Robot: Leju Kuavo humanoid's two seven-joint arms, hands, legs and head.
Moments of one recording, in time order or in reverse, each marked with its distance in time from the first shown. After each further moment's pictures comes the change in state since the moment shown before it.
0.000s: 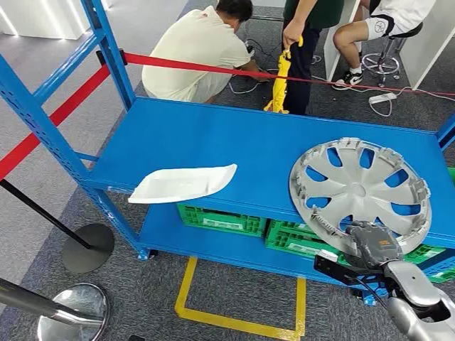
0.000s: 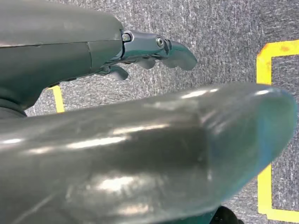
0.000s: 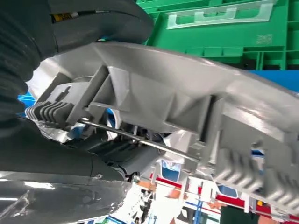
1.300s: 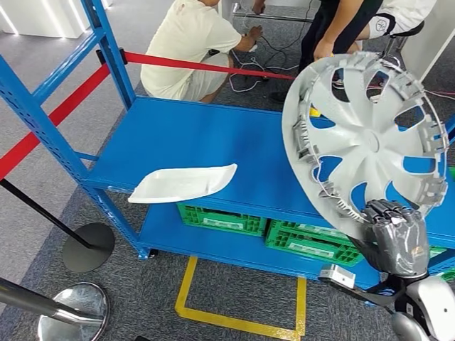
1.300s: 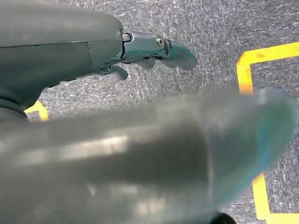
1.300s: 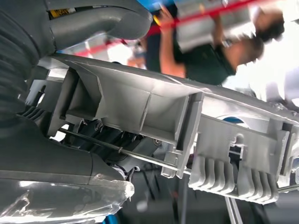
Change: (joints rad) left arm 0.002 -0.052 0.000 0.102 -0.118 0.000 -0.031; right arm 0.145 0.018 -0.130 -0.389 0.085 -0.530 -0.170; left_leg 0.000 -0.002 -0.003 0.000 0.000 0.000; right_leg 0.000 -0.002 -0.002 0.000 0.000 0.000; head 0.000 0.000
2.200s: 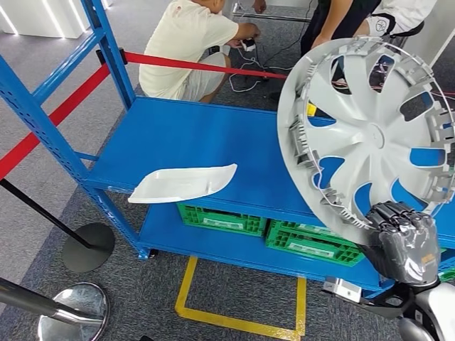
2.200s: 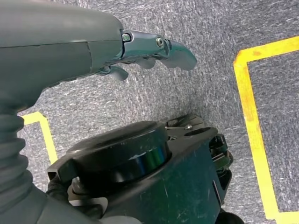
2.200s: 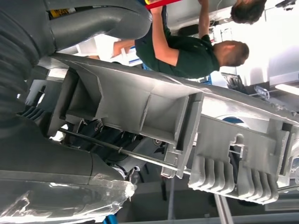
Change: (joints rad) left arm -0.002 -0.007 0.001 0.014 -0.090 0.000 0.054; right arm 0.033 -0.035 -0.013 -0.075 0.026 -0.025 -0.030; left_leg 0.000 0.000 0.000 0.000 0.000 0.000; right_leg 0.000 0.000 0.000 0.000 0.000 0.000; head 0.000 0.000
